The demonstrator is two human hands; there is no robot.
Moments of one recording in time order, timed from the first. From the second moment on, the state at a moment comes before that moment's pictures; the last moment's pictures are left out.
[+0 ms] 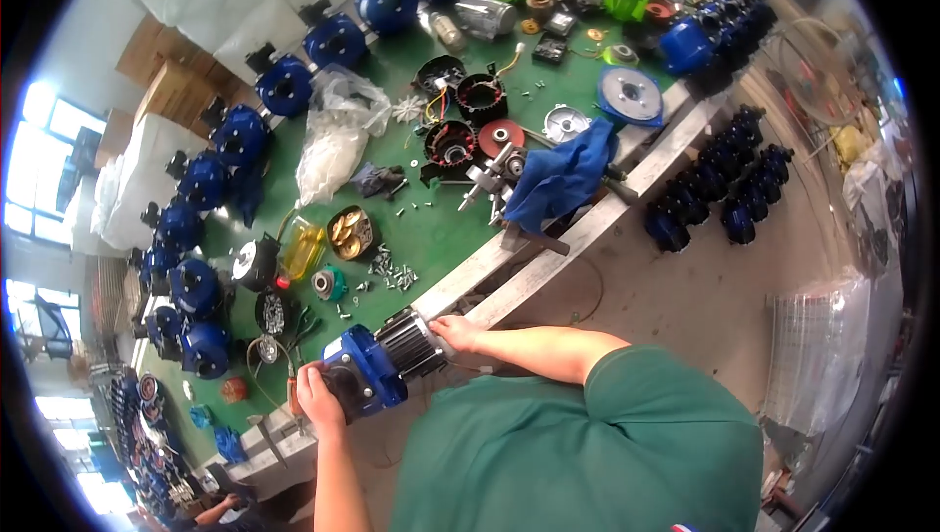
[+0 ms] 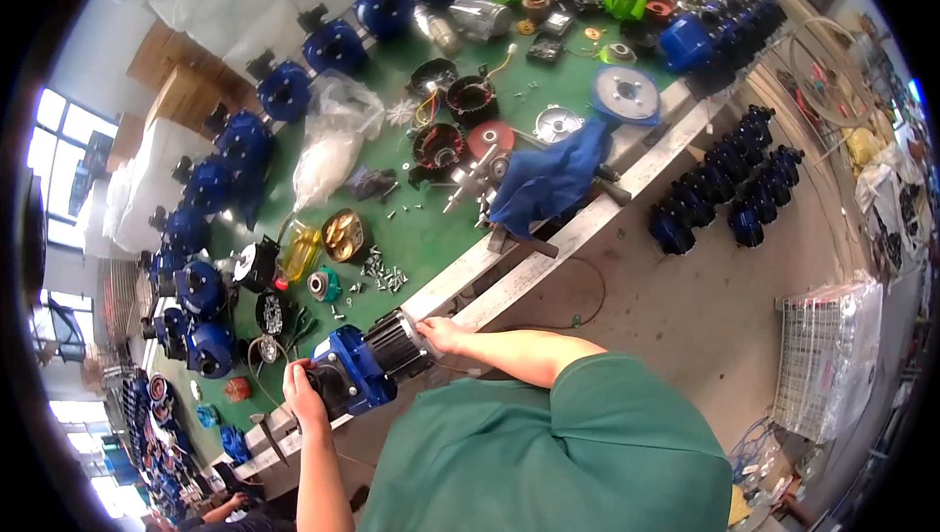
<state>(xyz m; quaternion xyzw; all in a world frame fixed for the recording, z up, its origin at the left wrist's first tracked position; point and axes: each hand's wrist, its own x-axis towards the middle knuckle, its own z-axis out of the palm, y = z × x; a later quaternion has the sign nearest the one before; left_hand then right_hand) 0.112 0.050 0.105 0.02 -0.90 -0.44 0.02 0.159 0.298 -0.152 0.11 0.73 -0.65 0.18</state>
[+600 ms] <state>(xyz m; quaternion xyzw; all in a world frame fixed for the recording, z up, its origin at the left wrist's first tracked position) 0.105 0.040 0.092 -0.01 -0.86 -0.50 0.00 0.155 0.304 -0.150 0.09 0.70 -0.68 0.20</state>
